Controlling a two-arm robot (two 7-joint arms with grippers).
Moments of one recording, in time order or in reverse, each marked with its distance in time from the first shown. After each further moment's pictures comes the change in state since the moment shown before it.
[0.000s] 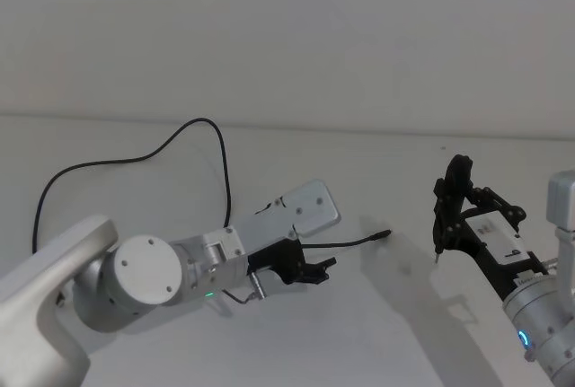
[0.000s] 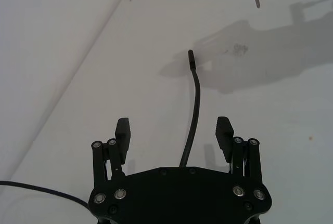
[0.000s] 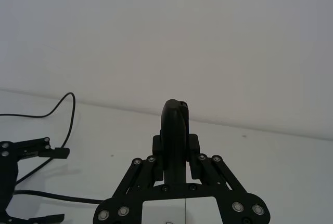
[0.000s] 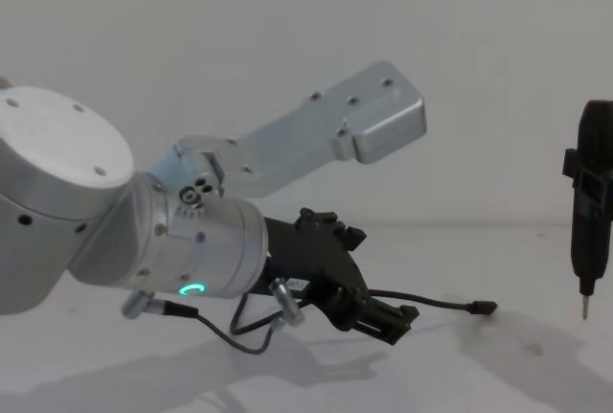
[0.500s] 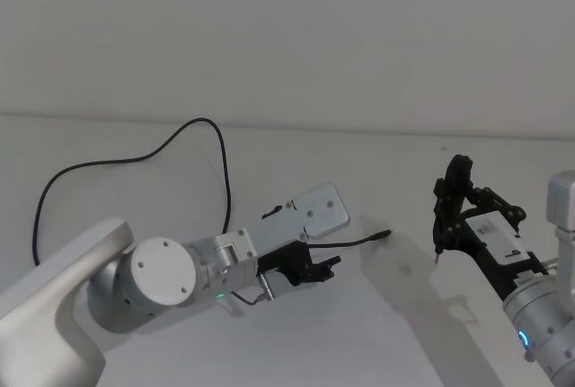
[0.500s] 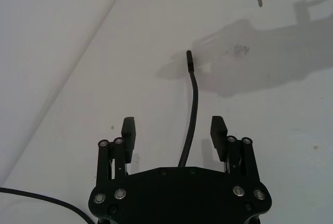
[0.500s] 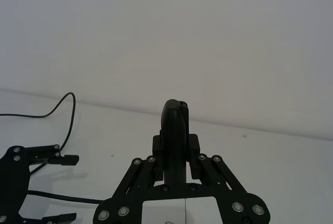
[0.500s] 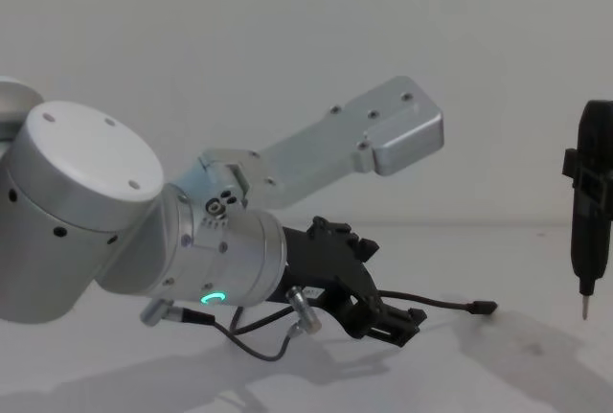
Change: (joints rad) left arm -0.009 -0.040 0.011 0.043 0.025 0.004 0.012; right arm 0.000 0.000 0.000 0.000 0.000 0.000 0.000
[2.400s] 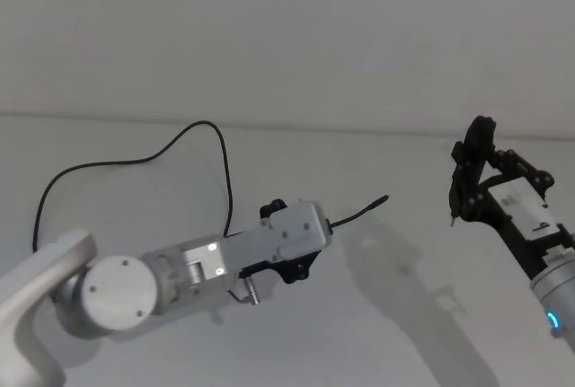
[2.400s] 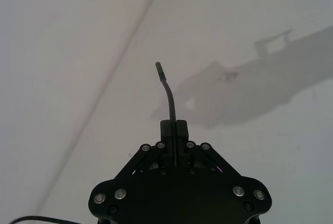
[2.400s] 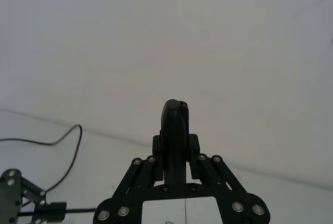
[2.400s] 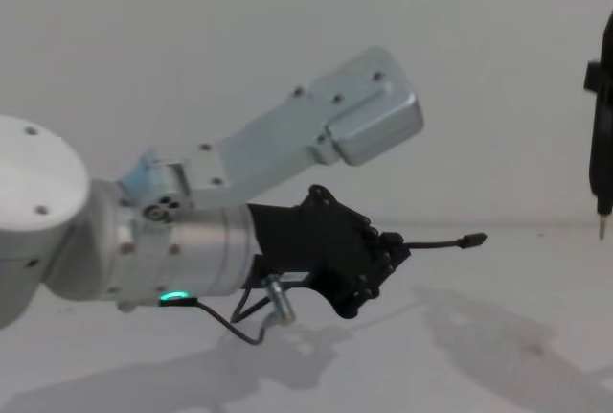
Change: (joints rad) left arm 0.041 0.068 -0.021 -0.044 0.015 -0.241 0.000; right arm -0.020 0.036 0.038 -0.114 -0.016 -0.032 0.029
